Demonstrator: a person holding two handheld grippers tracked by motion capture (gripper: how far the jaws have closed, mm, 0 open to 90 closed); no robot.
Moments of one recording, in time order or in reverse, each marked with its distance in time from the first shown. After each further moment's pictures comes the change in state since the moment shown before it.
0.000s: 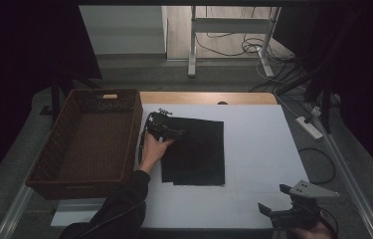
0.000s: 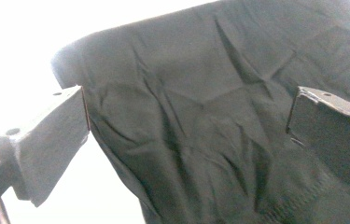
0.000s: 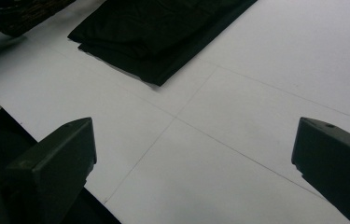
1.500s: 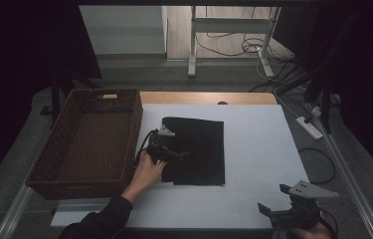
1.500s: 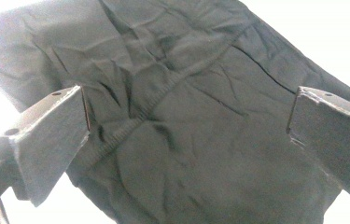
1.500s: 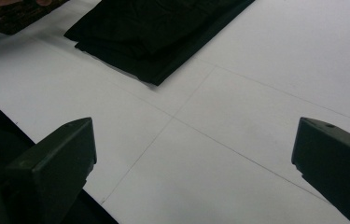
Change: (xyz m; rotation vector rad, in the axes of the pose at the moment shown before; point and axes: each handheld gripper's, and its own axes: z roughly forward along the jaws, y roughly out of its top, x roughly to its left) left arm -0.054 -0.049 -0.051 -0.059 -0.129 0.175; right arm 0.002 0.000 0.000 0.003 -0.016 -0.006
